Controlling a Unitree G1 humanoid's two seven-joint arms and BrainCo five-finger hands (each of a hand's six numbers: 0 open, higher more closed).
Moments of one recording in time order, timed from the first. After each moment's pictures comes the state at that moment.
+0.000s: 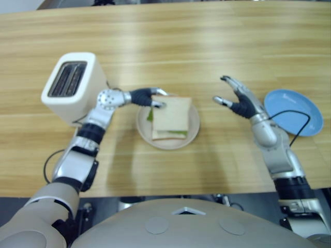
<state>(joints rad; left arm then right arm) -0.64 0.33 -0.28 0.75 0.07 -0.51 -0.89 -0.01 -0.53 0.00 -0.02 -0.46 -0.18 0.07</state>
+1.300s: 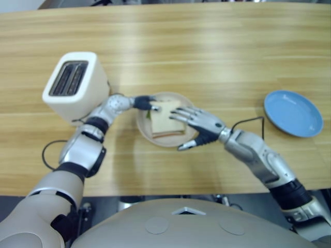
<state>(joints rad) -0.80 0.28 -0.42 1.20 0.42 -0.60 -0.54 -0.04 -0.64 0.33 -0.19 -0.78 -0.39 0.27</state>
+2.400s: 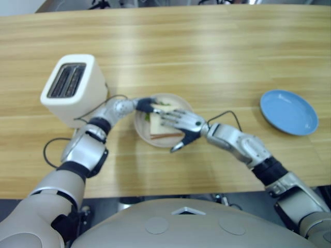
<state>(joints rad) -0.81 0.29 -0.52 1.21 0.58 -0.61 -0.27 -0.24 -0.57 0.56 0.09 -1.08 -0.45 0.17</state>
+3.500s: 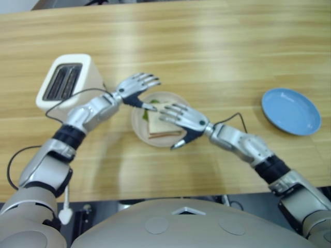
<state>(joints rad) -0.56 0.61 -0.51 0.43 0.82 -0.52 0.12 -0.27 -0.64 0.53 0.06 -1.07 -0.51 -0.21</state>
